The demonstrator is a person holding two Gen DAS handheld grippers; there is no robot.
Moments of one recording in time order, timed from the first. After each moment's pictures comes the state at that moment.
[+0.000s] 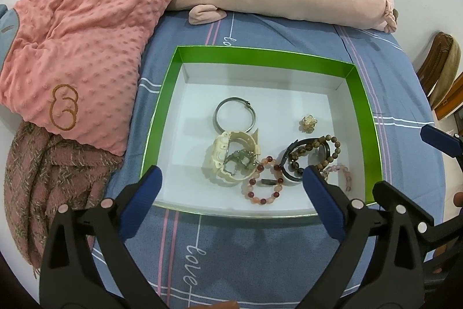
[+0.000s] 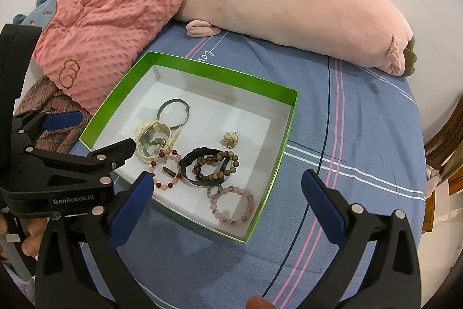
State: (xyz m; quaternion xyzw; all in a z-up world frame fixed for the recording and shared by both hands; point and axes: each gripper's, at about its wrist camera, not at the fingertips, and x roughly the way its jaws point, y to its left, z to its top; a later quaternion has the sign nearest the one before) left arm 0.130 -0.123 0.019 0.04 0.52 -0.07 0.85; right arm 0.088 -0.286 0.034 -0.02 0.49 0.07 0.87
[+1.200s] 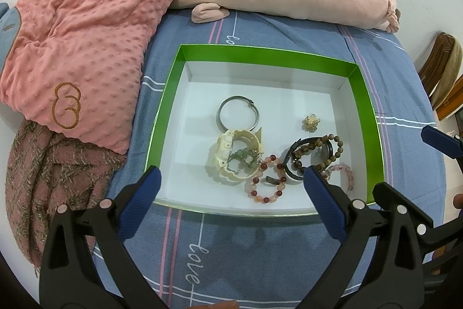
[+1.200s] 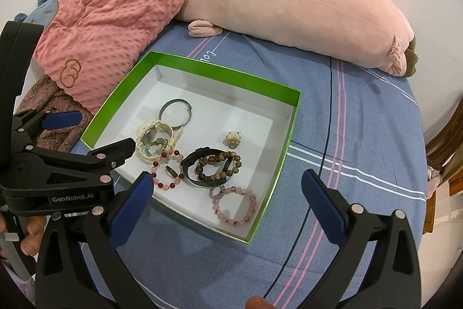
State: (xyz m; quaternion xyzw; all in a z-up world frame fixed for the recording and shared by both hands) left arm 0.130 -0.117 0.019 0.04 0.52 -0.07 0.85; right arm 0.087 -0.285 0.034 -0.02 0.49 0.07 0.87
